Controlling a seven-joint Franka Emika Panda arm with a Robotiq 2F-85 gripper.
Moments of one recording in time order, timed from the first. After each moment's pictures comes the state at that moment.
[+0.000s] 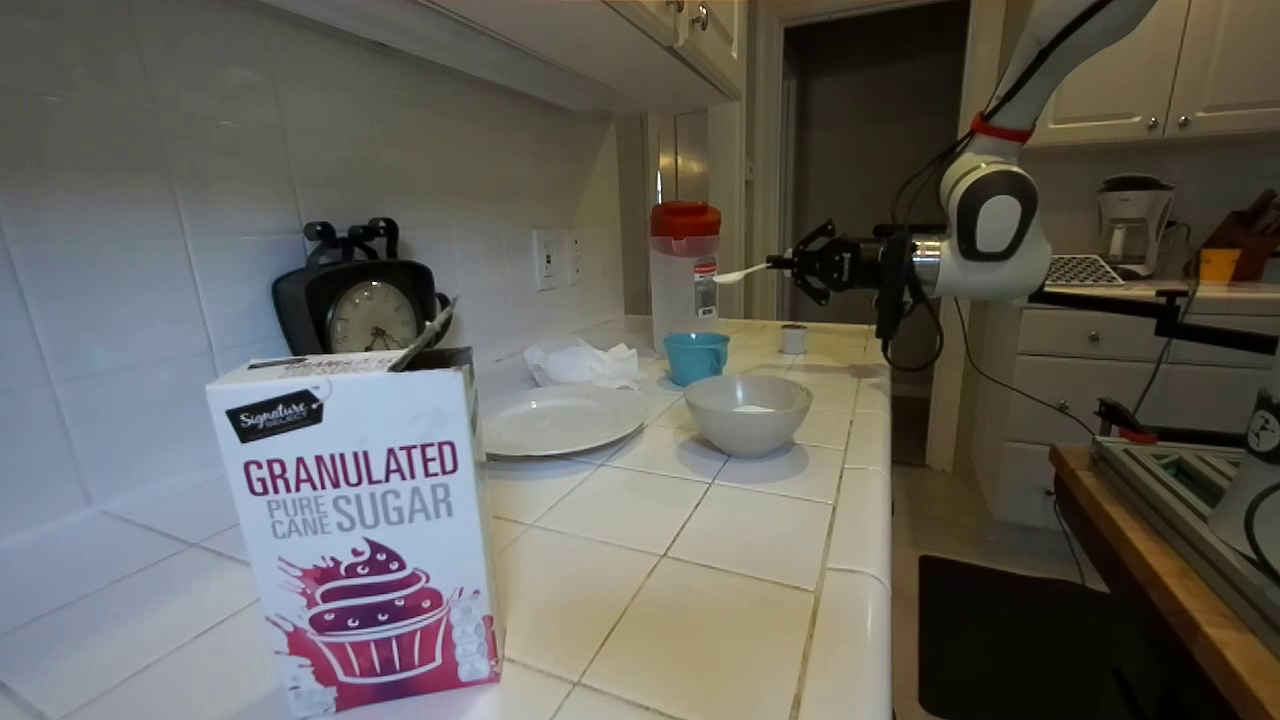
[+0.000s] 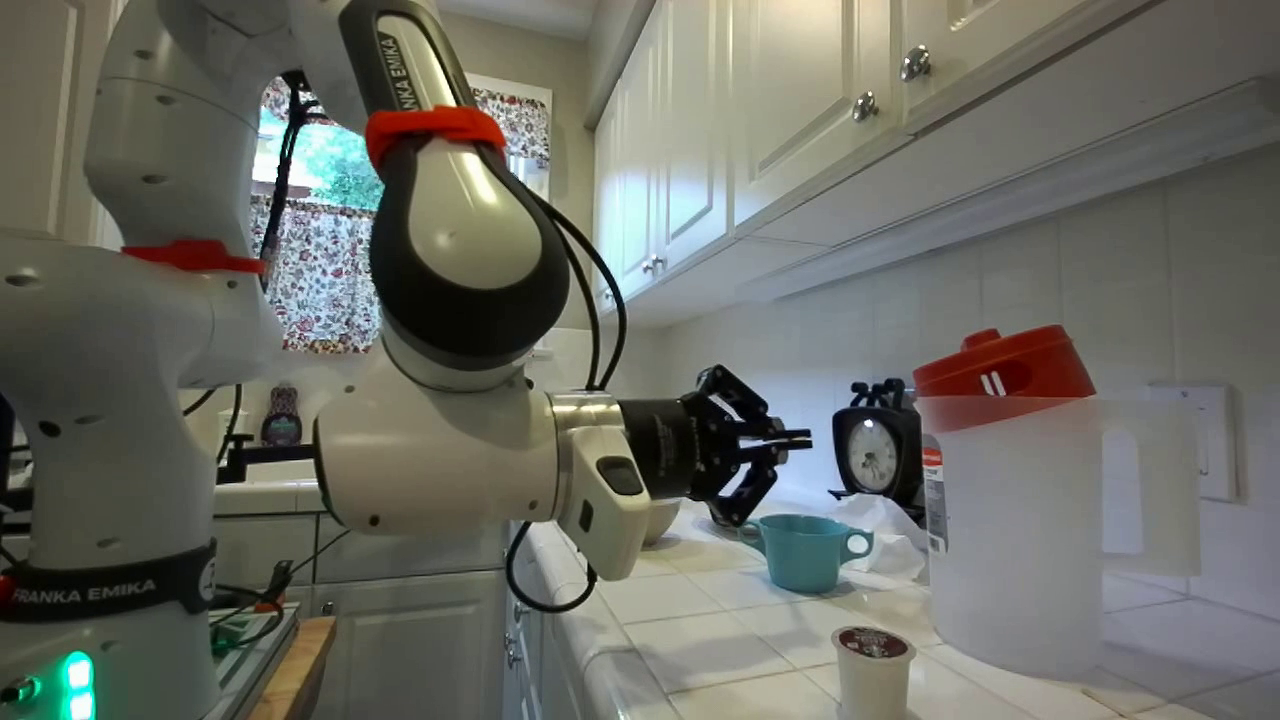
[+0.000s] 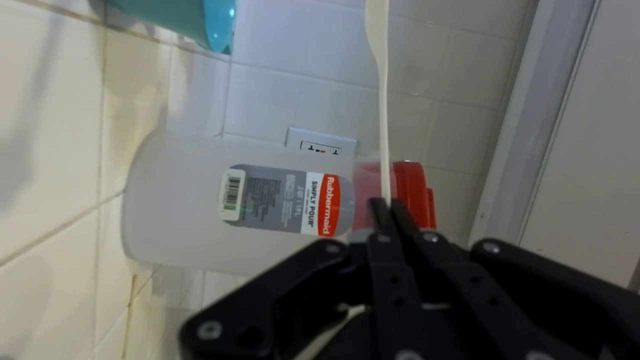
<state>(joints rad) -0.36 0.06 -0.35 -2.68 2.37 1.82 -1.47</state>
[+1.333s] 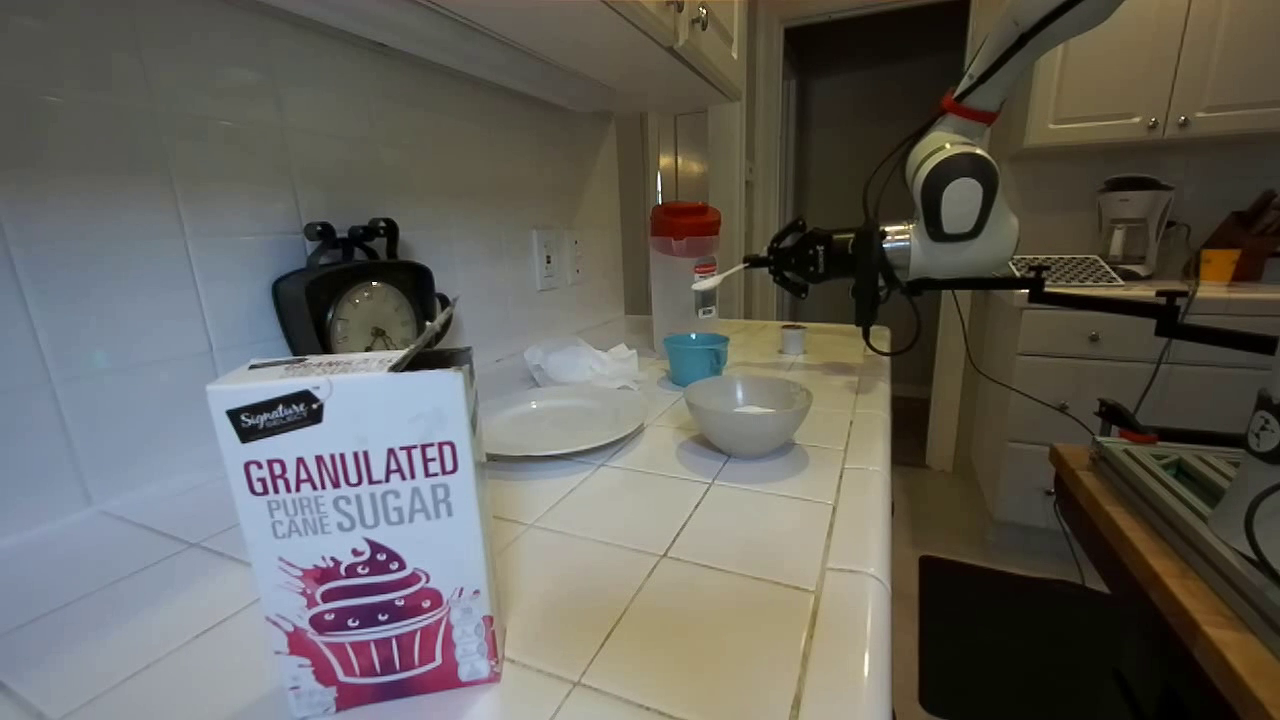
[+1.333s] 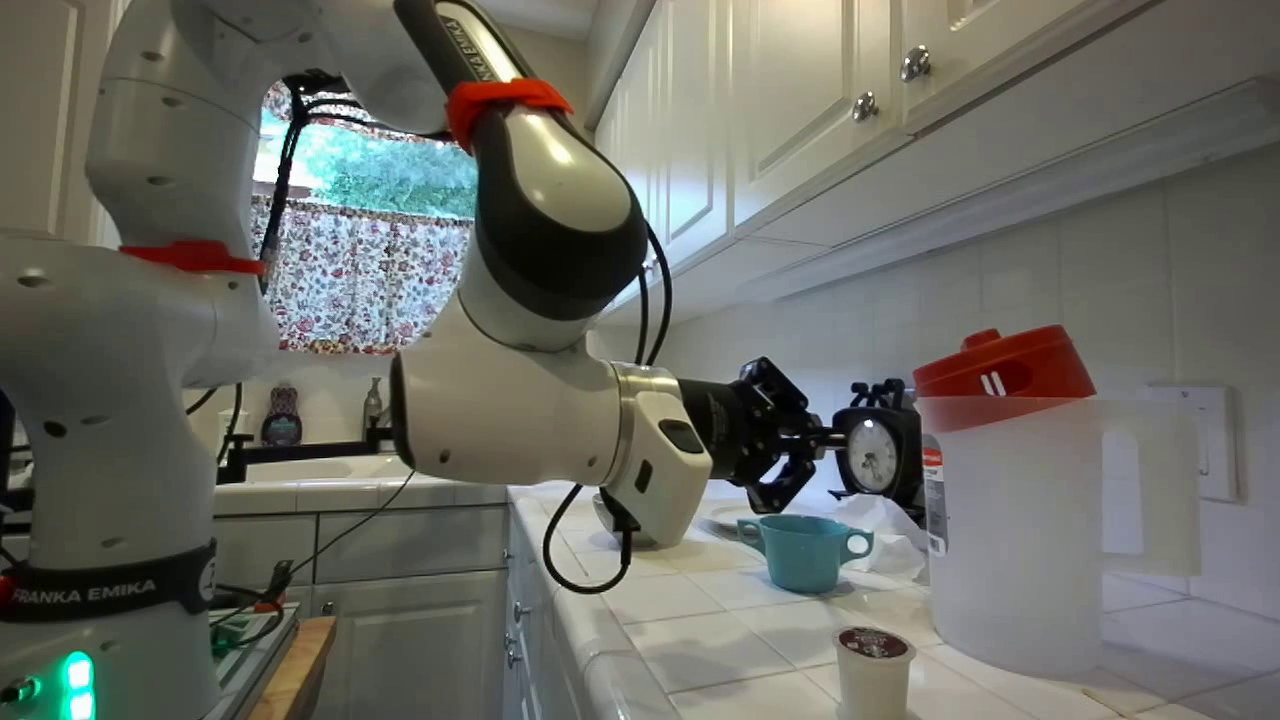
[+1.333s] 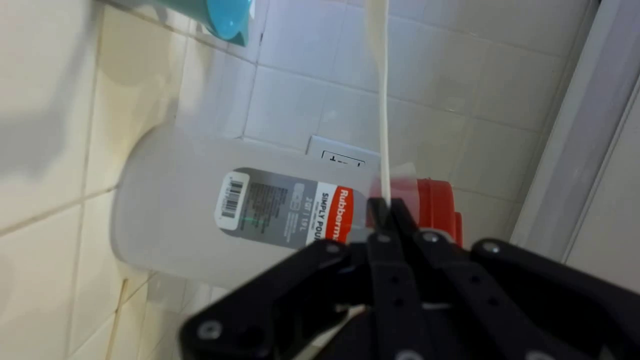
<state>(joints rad) -0.30 0.07 -0.32 -2.57 2.37 2.01 -1.44</state>
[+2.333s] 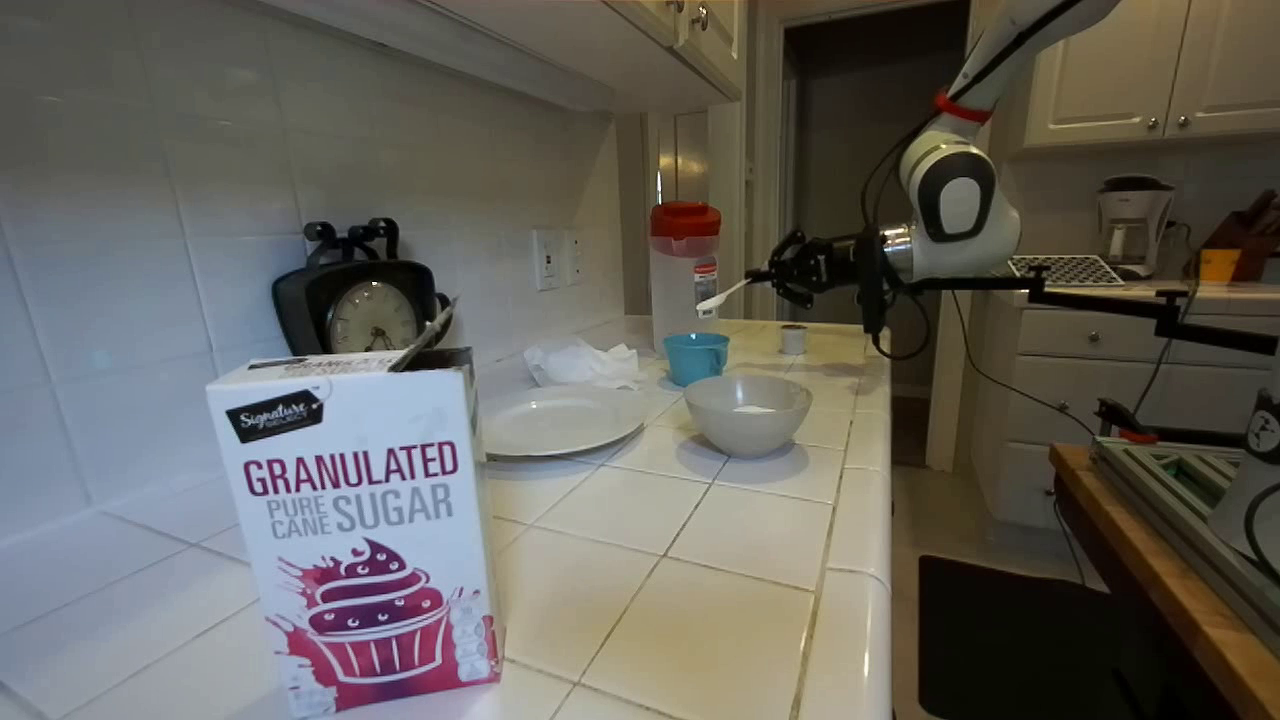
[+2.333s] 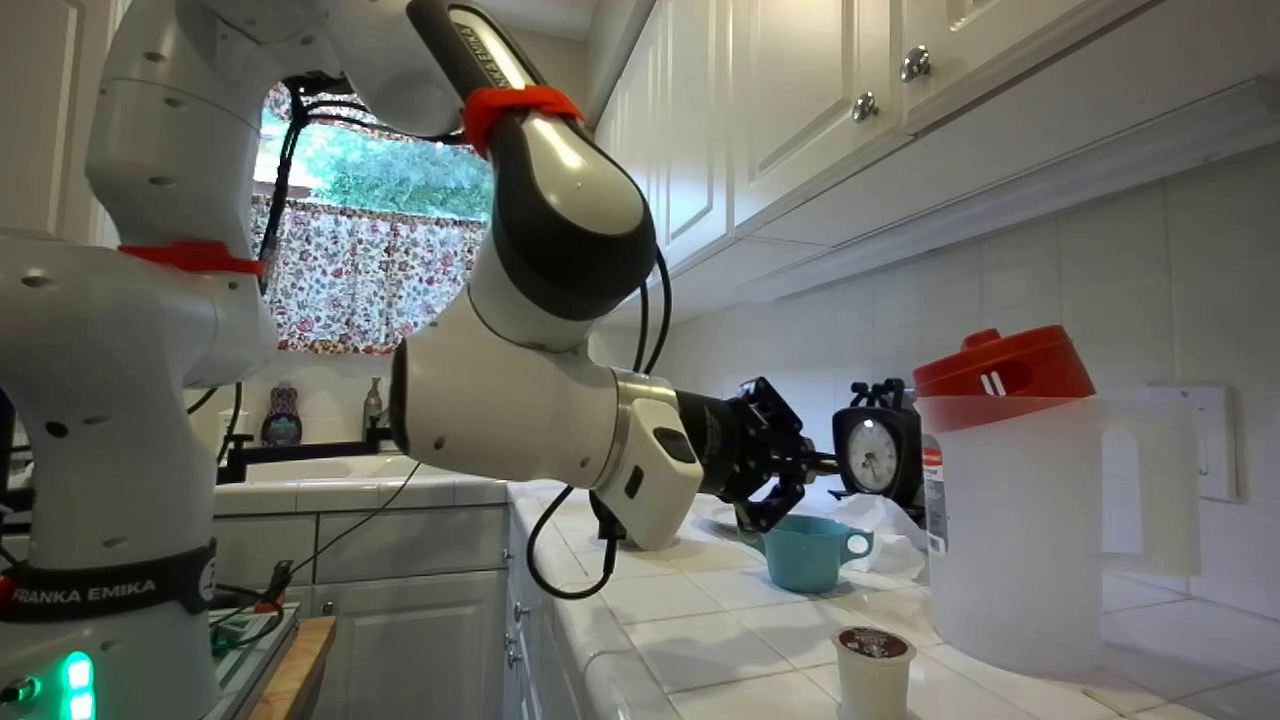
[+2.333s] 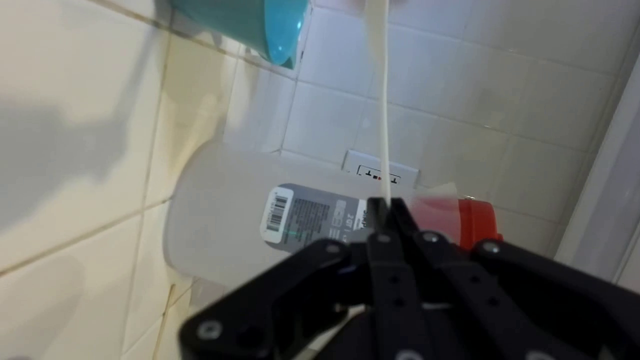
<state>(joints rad) -0.29 0.07 -0.32 -2.56 2.34 2.11 -1.43</state>
